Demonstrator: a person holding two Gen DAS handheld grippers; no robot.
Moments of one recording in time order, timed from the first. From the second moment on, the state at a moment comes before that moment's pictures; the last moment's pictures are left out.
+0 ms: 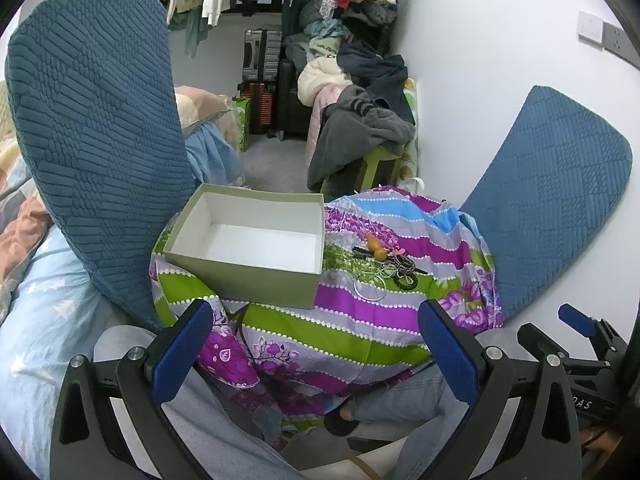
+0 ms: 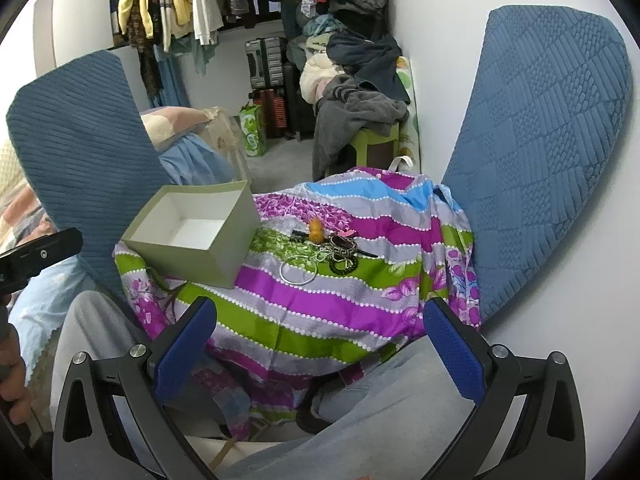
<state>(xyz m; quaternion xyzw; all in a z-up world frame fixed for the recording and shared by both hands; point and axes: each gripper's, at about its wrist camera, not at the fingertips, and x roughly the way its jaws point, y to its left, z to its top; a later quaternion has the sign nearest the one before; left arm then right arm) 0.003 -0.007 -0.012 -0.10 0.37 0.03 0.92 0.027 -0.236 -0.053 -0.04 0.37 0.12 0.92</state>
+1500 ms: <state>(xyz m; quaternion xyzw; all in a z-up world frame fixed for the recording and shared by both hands) 0.011 -0.006 -0.018 -0.10 0.38 0.03 0.92 0.036 -0.242 -0.057 -0.01 0.37 0.13 0.92</state>
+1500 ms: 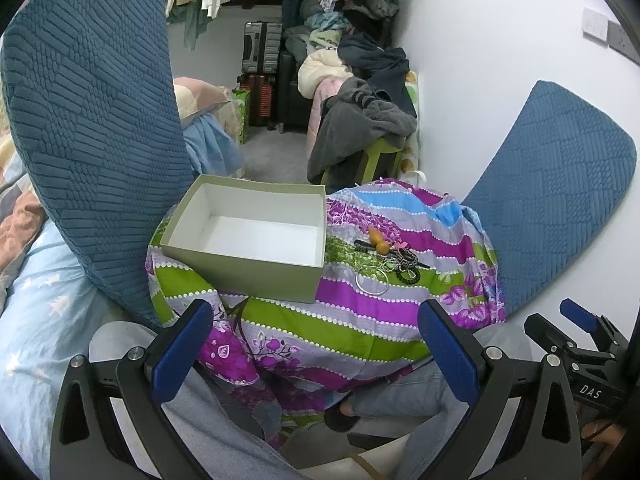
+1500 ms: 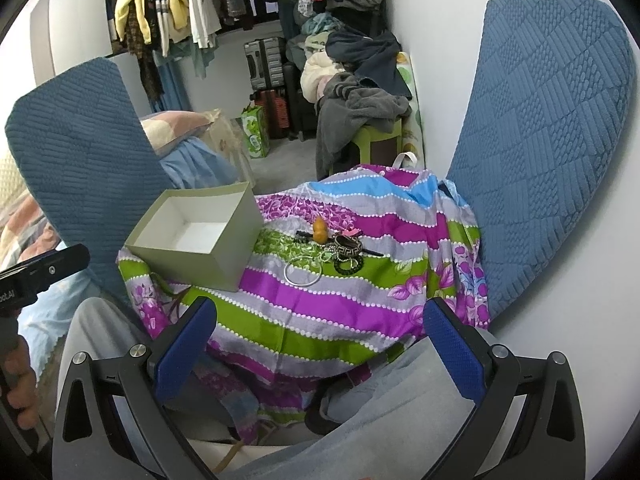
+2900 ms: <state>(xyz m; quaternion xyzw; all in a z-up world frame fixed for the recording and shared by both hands) 0.148 -0.070 -0.121 -0.12 0.45 -0.11 0.88 0.155 -0.272 -0.163 0.06 0.35 0.15 0.92</state>
